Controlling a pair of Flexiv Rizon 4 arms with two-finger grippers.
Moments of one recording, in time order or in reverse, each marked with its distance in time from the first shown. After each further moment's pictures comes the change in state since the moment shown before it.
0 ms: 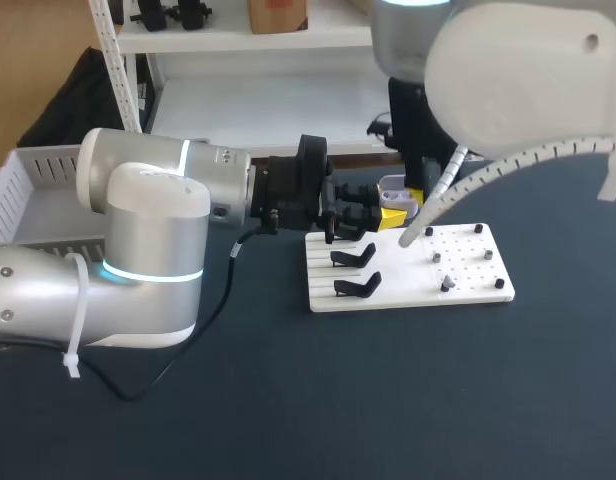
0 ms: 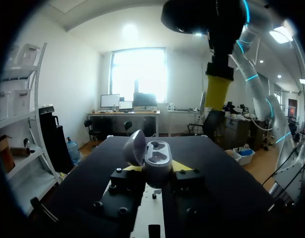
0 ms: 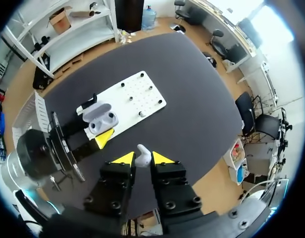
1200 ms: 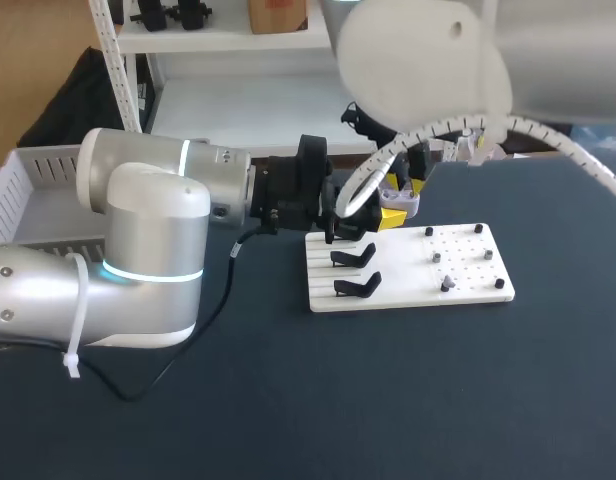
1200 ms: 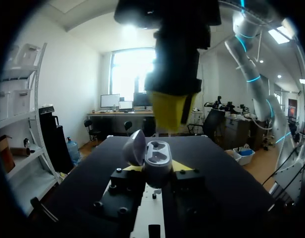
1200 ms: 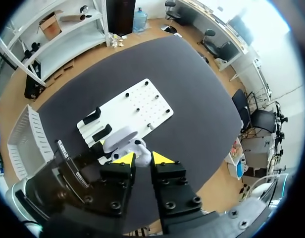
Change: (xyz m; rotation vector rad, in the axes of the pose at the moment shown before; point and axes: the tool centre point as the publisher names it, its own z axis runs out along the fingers) left arm 0.000 0.000 0.000 0.000 0.000 0.000; right arm -0.030 0.044 0.025 0.075 -0.015 0.027
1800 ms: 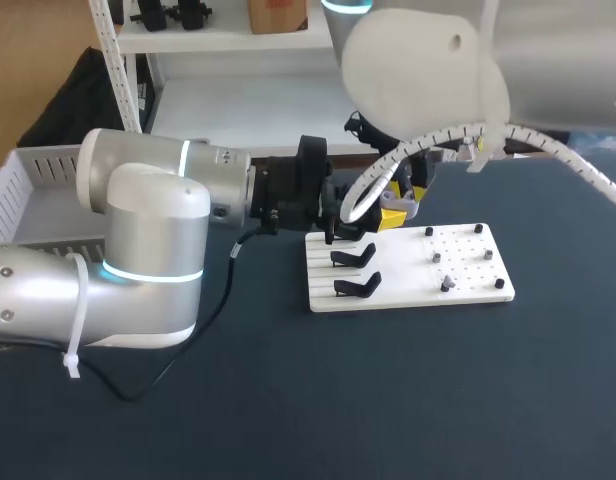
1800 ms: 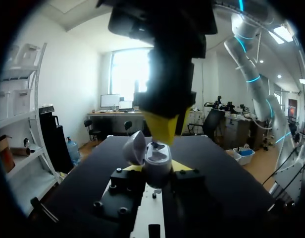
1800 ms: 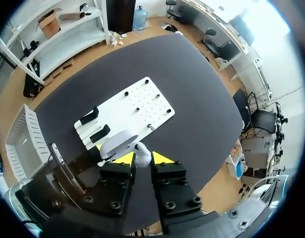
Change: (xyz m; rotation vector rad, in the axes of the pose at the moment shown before) left arm 0.001 0.000 0.000 0.000 0.001 0.000; right arm -0.002 0.001 0.014 0.006 0.012 -0.005
